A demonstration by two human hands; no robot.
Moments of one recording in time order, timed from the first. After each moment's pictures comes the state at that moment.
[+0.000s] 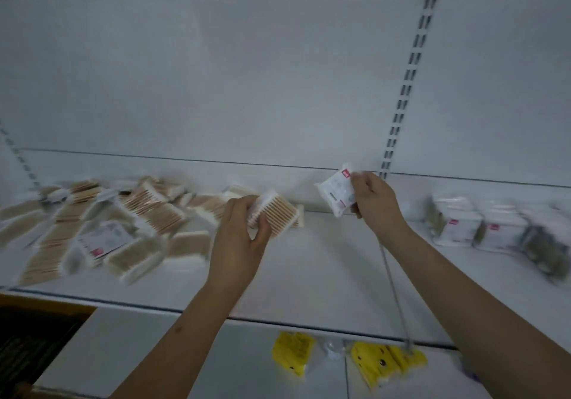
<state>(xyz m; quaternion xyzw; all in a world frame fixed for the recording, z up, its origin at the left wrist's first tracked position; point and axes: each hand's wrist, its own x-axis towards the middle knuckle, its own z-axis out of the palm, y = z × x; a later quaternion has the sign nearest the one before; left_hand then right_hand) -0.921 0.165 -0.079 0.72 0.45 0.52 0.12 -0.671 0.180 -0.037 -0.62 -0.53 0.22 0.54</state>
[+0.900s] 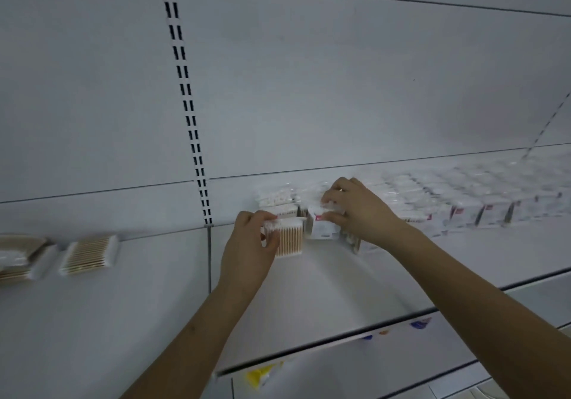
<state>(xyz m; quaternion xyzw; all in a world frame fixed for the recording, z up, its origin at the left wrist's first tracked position) -0.615 0.139 -0.093 0.81 0.37 0.37 0.27 -0.382 0.065 -0.033 -0.72 -0.68 -0.06 0.14</state>
